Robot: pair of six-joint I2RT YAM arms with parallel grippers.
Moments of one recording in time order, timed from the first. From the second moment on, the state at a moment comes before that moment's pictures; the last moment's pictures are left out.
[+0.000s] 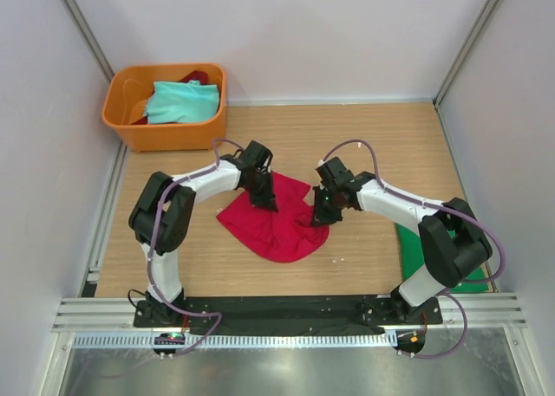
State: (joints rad) left arm -0.57 1.93 1.28 -0.51 0.29 -0.68; right arm 0.58 1.57 0.97 -0.54 -0.19 0.60
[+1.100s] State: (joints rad) left arm -0.81 1.27 1.45 -0.44 0.14 -0.60; right arm 0.24 1.37 1.39 -0.62 -0.09 0.61
